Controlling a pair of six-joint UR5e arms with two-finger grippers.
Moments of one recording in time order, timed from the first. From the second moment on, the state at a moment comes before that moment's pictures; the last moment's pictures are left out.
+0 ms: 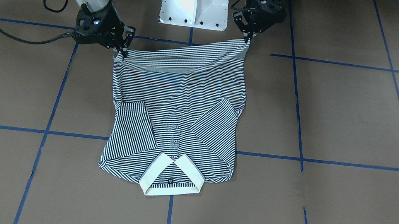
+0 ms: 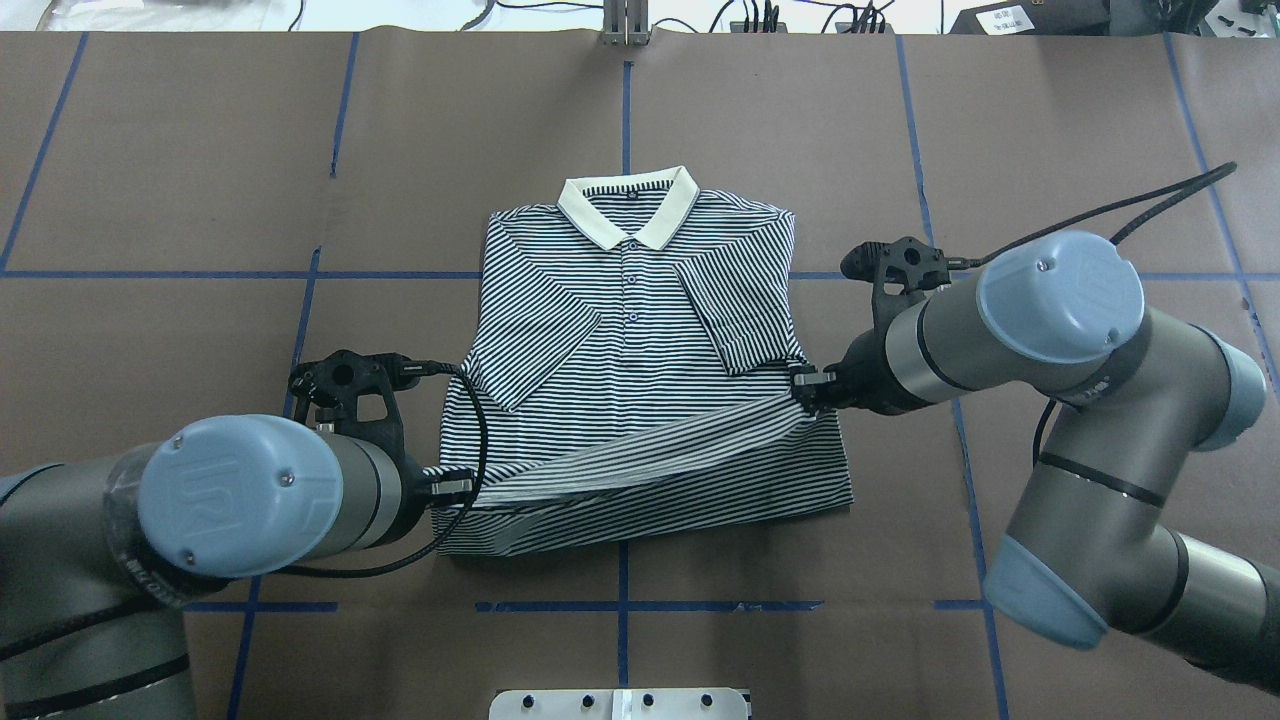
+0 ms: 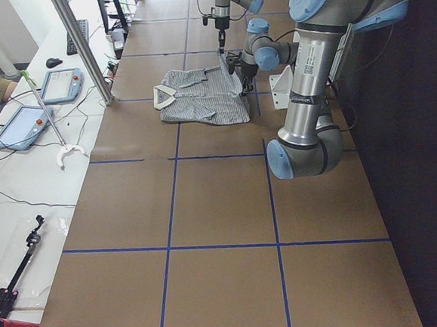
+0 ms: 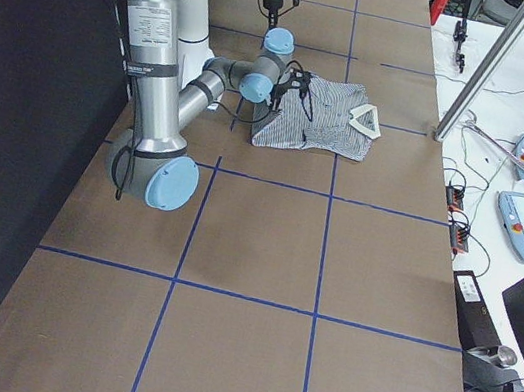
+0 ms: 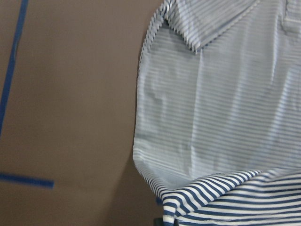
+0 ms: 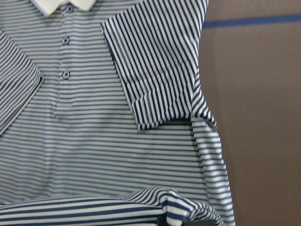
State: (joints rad) left arm -0.34 -1.97 -2.19 -1.37 -1.62 -1.46; right arm 0.61 -1.26 1.97 -1.33 1.96 1.21
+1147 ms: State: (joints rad) left arm -0.67 -2.13 -1.68 -1.77 -1.70 -1.33; right arm 0.83 -0.93 1.51 -1.30 2.01 1.13
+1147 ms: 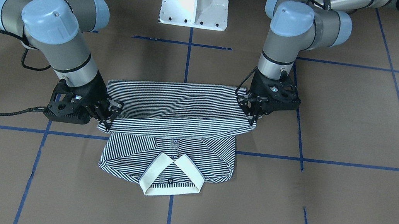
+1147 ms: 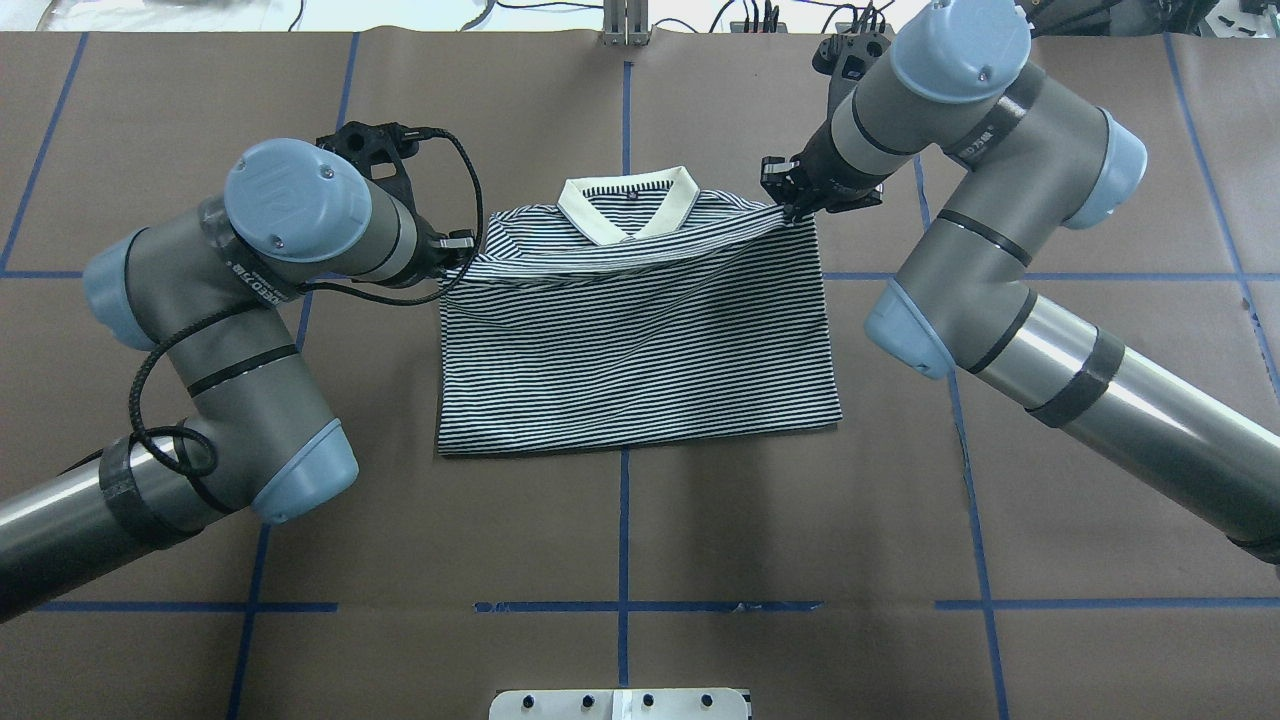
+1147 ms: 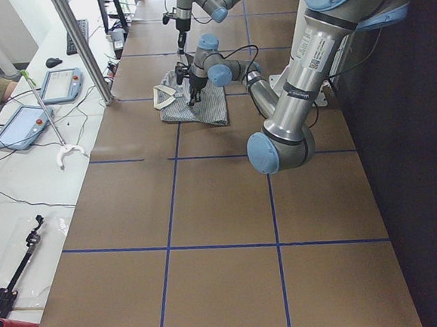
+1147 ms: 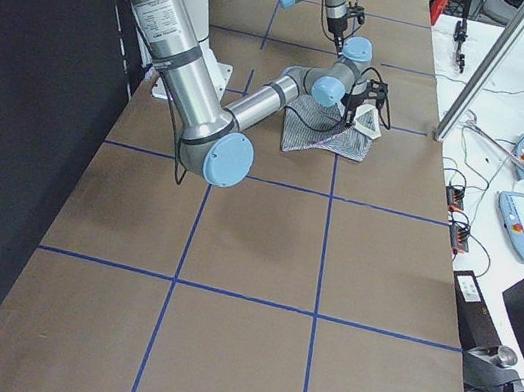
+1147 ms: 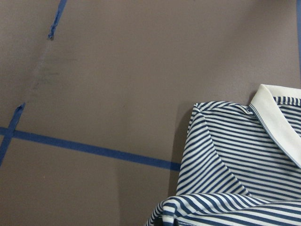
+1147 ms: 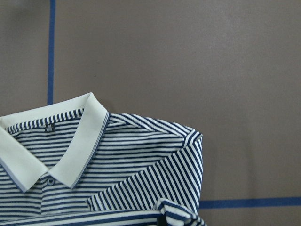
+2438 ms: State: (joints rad) left arm -0.71 -2.23 -1.47 -1.91 -1.70 -1.35; right arm 0.85 -0.82 1.21 -1.10 2.02 1.10
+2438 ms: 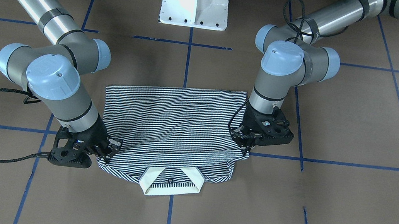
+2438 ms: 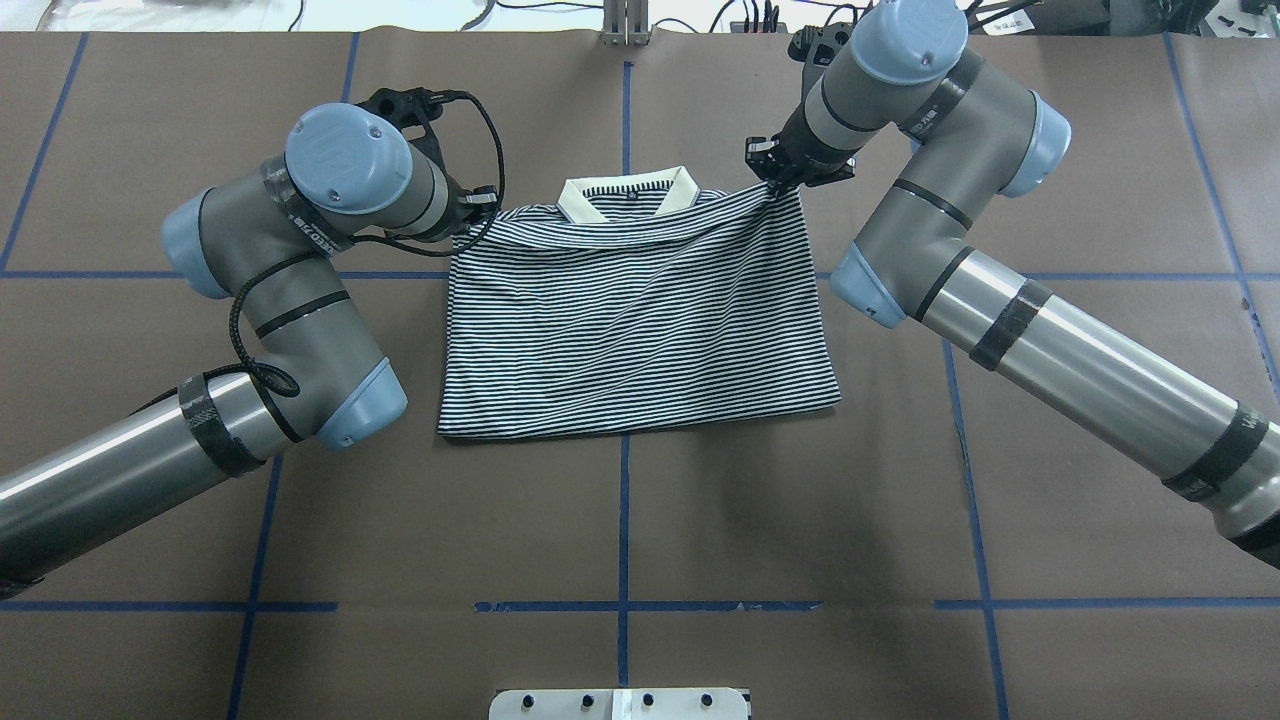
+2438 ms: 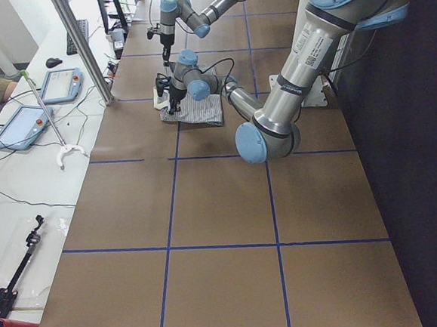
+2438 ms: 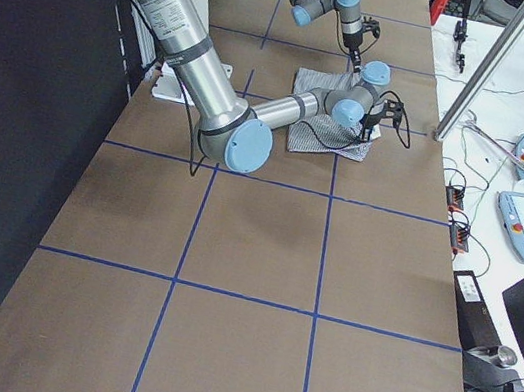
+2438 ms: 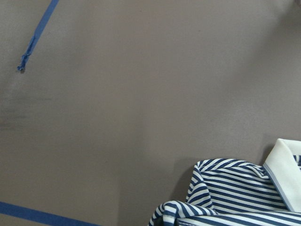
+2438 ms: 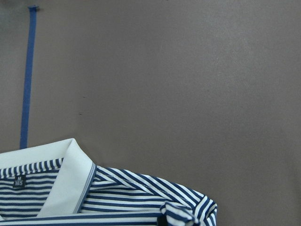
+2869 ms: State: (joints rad) left arm -0.71 -2.24 -1.46 -1.91 -1.70 -1.35; right arm 0.85 -0.83 1.21 -1.10 2.03 1.10
